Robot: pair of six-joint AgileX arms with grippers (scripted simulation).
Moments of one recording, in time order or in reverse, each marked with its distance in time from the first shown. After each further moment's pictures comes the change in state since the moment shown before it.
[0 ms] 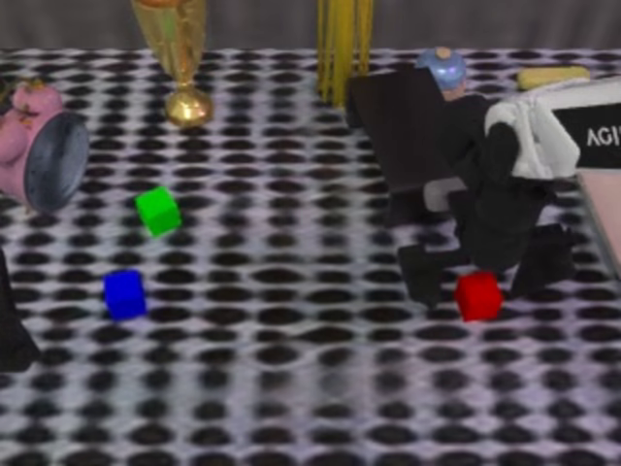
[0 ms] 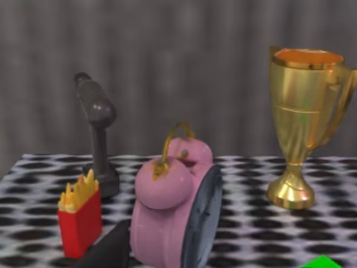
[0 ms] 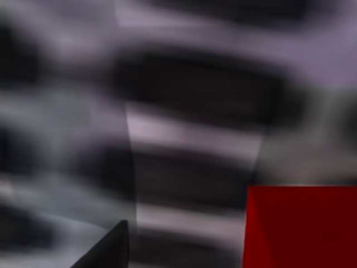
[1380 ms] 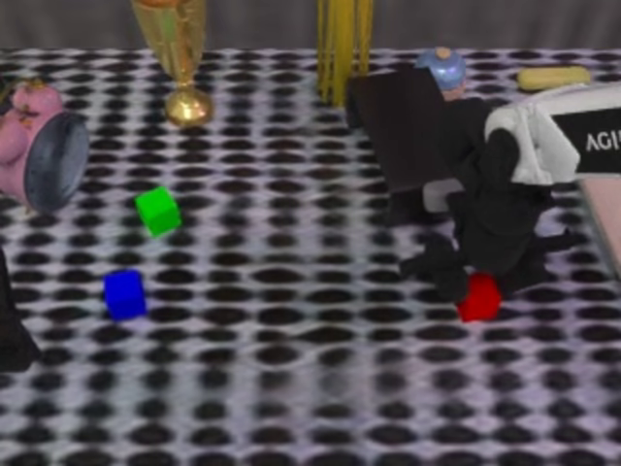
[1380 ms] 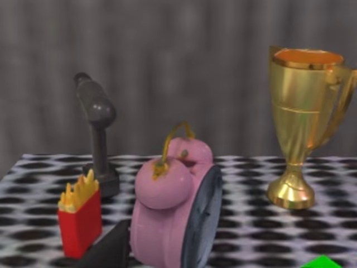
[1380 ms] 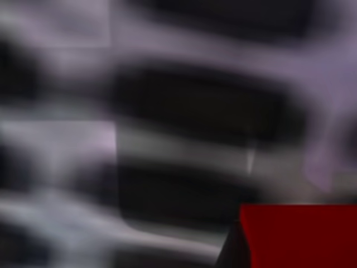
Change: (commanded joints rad) left arm 0.000 0.000 0.000 0.000 0.000 0.000; right arm 0.002 0.035 -0.031 0.057 0.000 0.002
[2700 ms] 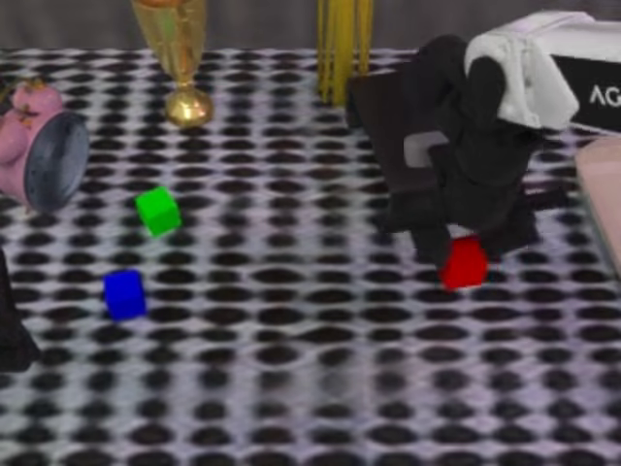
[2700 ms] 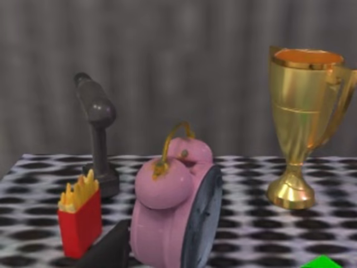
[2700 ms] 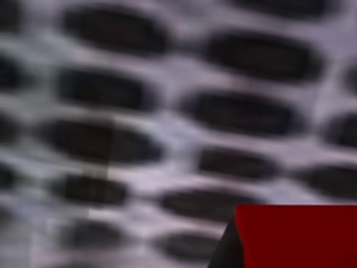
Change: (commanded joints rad) left arm 0.000 0.000 0.000 0.000 0.000 0.000; right arm 0.066 -0.109 0.210 -0.290 0.012 0.063
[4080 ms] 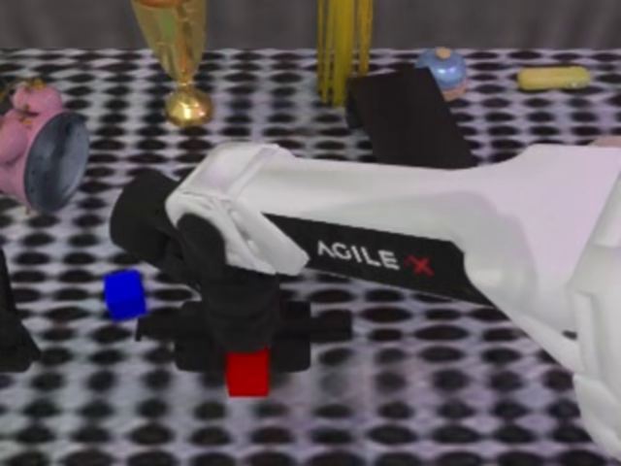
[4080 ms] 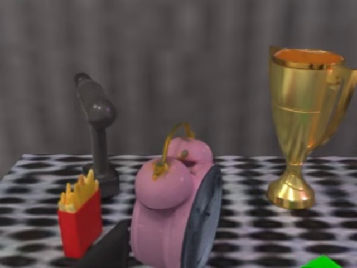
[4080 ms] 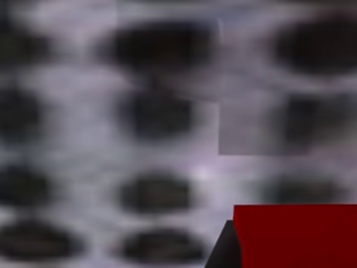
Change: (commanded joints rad) left arm 0.000 0.000 0.000 0.000 0.000 0.000; right arm 0.499 0.261 0.340 -0.076 0.022 0.680
